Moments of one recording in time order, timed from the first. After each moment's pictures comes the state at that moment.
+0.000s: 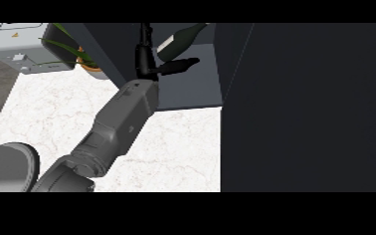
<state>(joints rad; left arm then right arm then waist) -1.10 0.00 0.05 -0.13 0.44 0.49 -0.84 -0.09 -0.09 0.04 -2.39 -0.26 0.19 0.55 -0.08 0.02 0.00</state>
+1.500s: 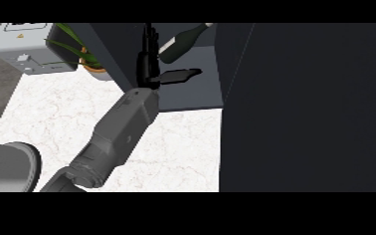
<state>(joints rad) -0.99 0.00 -0.13 -0.27 0.63 0.32 -0.85 -0.11 -0.09 0.06 -2.39 -0.25 0.16 0.57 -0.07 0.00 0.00</state>
